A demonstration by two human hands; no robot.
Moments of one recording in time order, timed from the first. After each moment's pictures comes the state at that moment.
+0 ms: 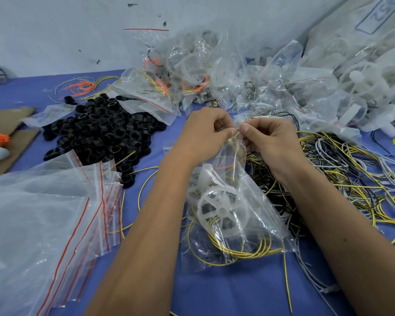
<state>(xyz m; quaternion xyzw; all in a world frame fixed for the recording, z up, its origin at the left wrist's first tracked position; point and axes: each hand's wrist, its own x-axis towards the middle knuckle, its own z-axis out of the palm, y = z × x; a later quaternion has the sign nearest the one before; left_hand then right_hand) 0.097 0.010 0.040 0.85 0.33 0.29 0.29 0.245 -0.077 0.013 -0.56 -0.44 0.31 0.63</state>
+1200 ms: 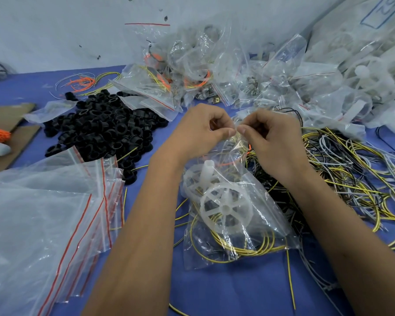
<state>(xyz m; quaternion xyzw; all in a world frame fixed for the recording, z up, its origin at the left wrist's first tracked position) 0.080 0.017 0.042 0.86 0.28 0.26 0.34 0.232 -0.091 0.025 -0.64 -0.57 0.07 0.51</state>
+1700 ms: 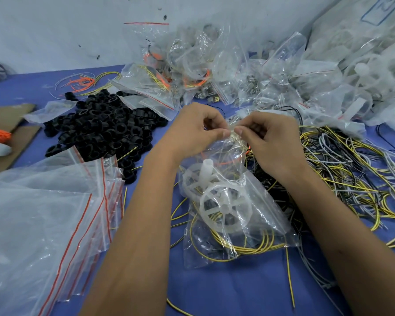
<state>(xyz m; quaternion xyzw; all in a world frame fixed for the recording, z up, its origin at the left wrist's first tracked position) 0.072 0.016 0.047 0.86 0.30 0.25 0.34 0.233 -0.089 0.020 -0.63 -0.58 0.06 0.51</state>
